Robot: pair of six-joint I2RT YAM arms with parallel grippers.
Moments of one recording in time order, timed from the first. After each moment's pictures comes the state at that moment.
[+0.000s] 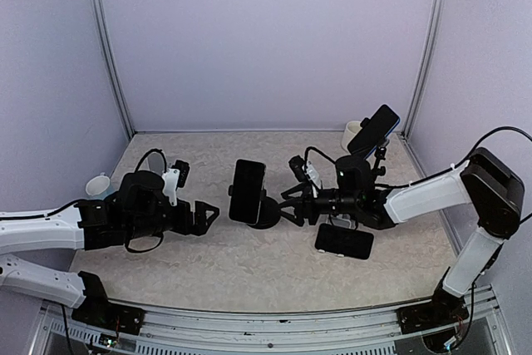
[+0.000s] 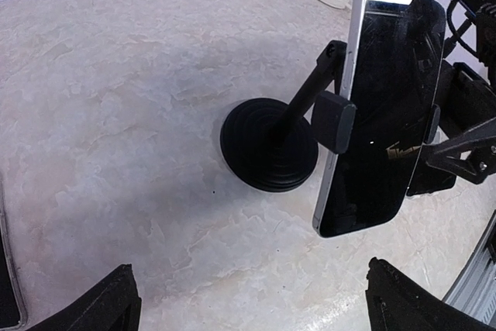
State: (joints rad) left arm -0.89 1.04 0.58 -0.10 -0.21 -0.48; right arm 0.77 1.70 0.78 0.59 -0.47 0.09
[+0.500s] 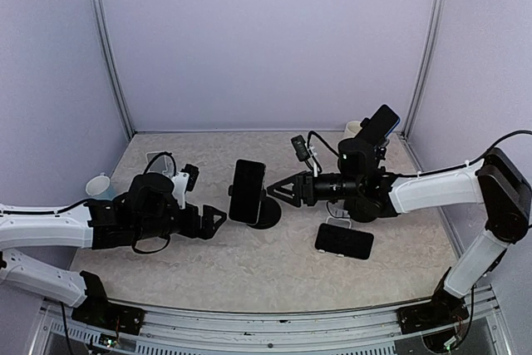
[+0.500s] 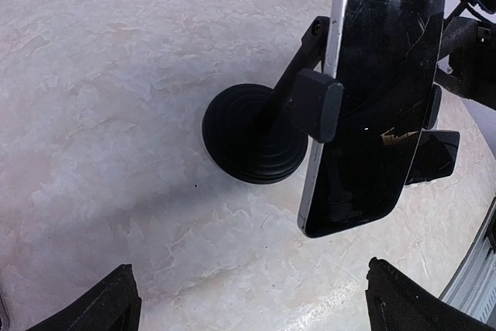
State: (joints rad) left arm -0.91 1.11 0.59 -0.05 -0.18 -0.48; right arm 0.77 1.61 0.86 0.52 -0.59 0.49
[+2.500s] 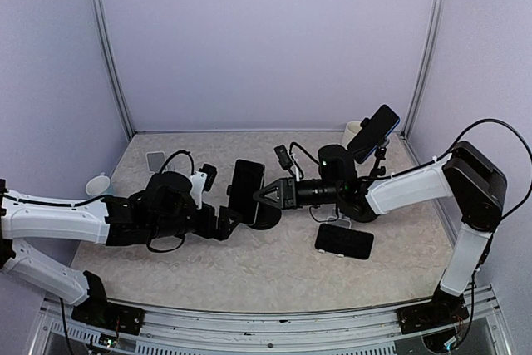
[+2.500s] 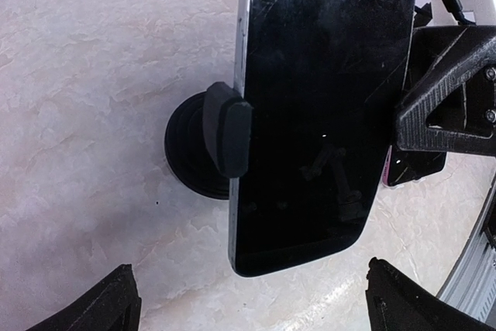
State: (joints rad) left arm -0.97 1.25 0.66 0.01 -0.18 -0.47; right arm 0.81 1.80 0.95 0.62 -0.64 0.71
